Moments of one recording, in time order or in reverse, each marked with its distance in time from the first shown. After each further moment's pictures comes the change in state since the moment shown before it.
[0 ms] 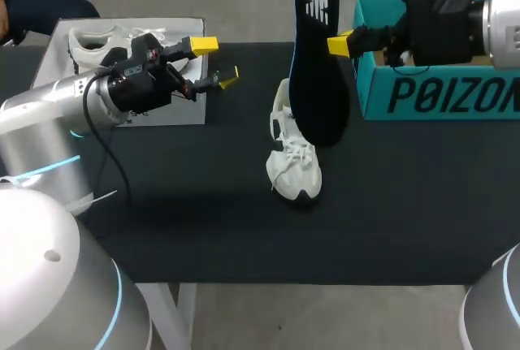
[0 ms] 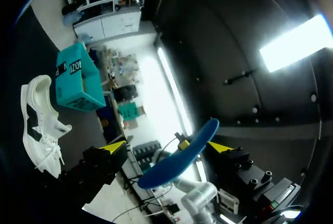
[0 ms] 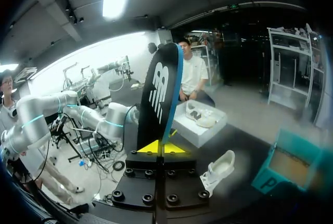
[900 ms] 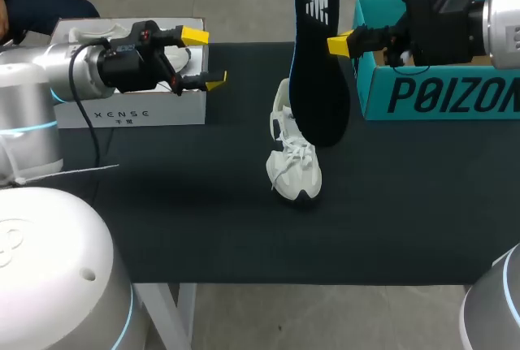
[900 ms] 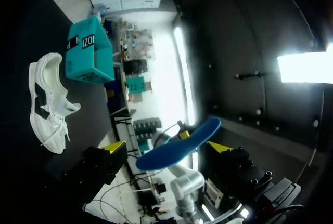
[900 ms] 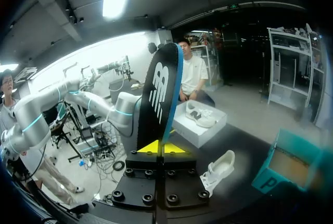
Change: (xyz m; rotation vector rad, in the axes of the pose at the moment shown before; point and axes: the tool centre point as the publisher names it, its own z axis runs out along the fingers) left arm -0.006 -0.015 -0.020 -0.193 -0.078 -0.154; right arm 0.000 0.000 0.000 0.000 0.000 0.000
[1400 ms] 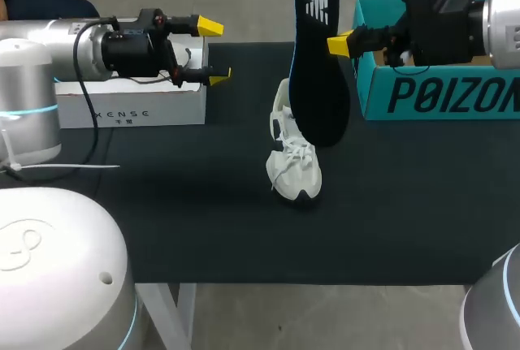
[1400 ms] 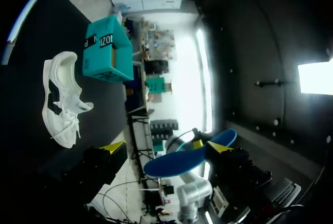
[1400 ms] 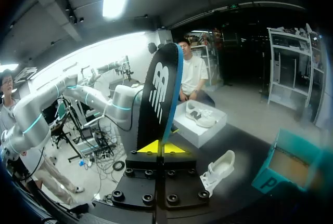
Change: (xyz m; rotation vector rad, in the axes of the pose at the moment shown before) left arm -0.002 -0.012 0.013 0.022 -0.156 -0.078; right arm 0.000 0.000 0.000 0.000 0.000 0.000
